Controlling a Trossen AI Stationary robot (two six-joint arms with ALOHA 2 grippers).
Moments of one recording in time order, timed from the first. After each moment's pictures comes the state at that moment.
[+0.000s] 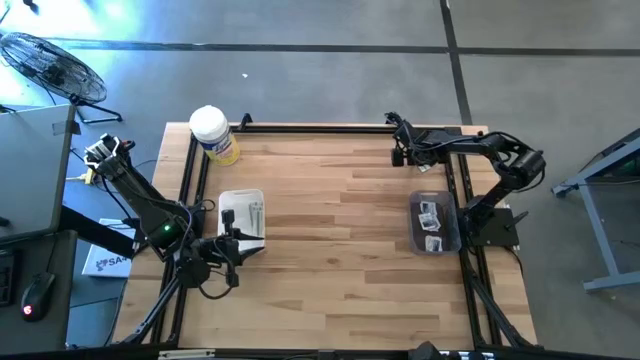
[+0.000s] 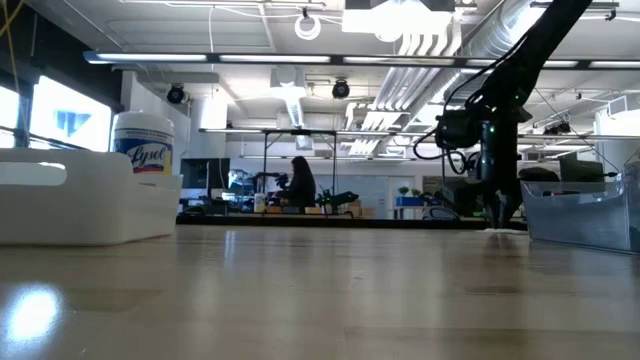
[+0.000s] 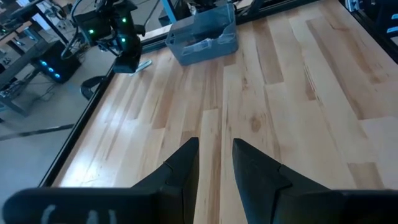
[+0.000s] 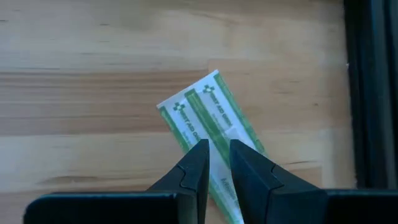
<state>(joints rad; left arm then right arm) -0.82 1.07 0.82 -0.45 -0.95 -0.27 -0.84 1.60 0.75 -0.50 0.40 0.69</state>
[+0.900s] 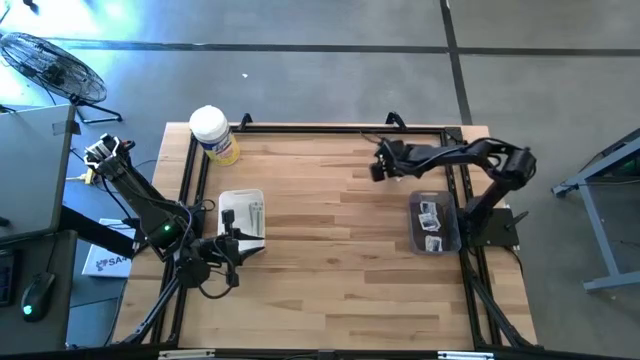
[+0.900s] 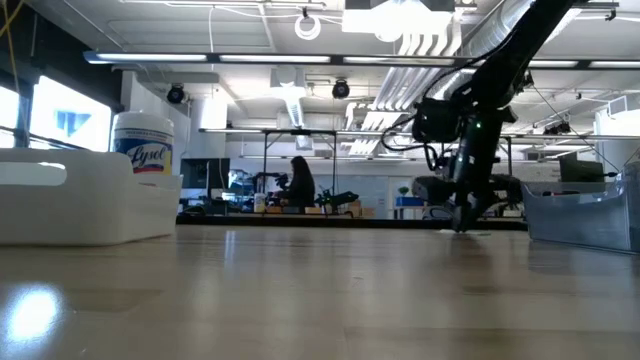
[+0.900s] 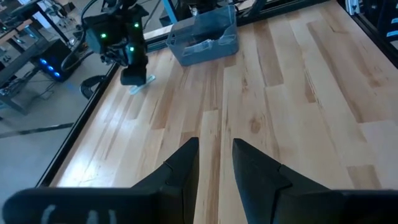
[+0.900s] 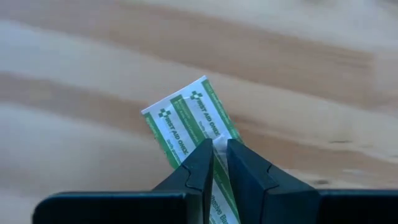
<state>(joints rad) -0.82 1.07 0.82 -0.44 -0.95 -0.29 -0.57 1.66 0.75 -0.36 0.31 0.72</state>
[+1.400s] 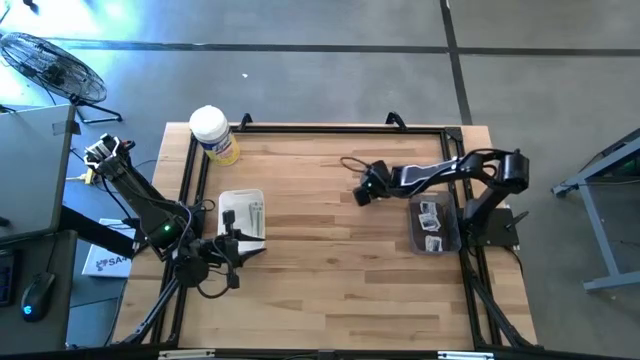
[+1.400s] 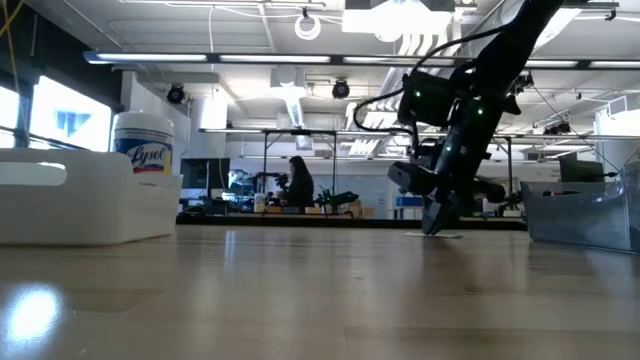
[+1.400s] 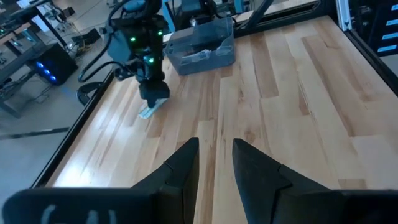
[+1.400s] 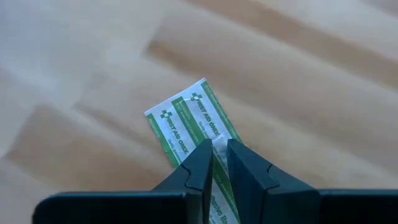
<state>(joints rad) -0.82 1.07 0.82 -0.38 -0.95 -0.26 -0.28 1.66 0.75 -0.23 0.30 0.80</state>
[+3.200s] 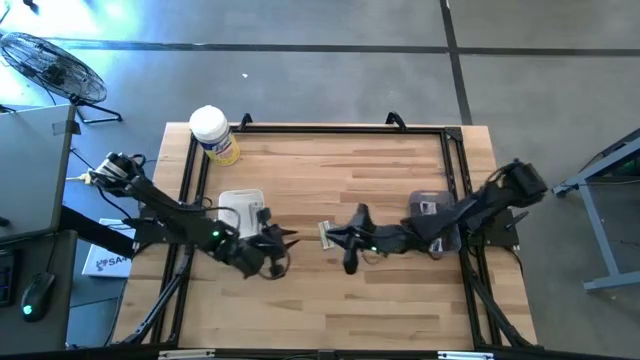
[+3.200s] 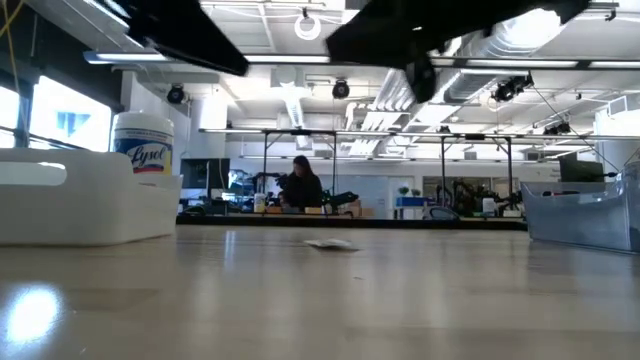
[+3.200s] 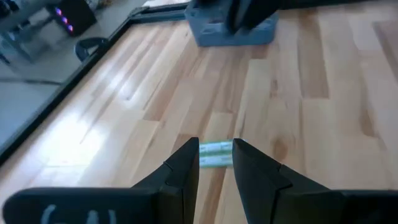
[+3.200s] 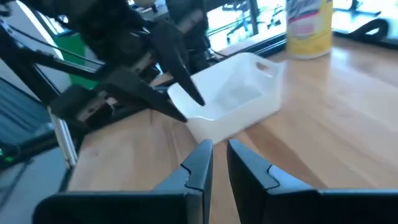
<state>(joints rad) -0.53 1.38 0.82 -0.08 -0.81 -0.29 0.35 1.58 0.82 0.49 0.50 0.49</state>
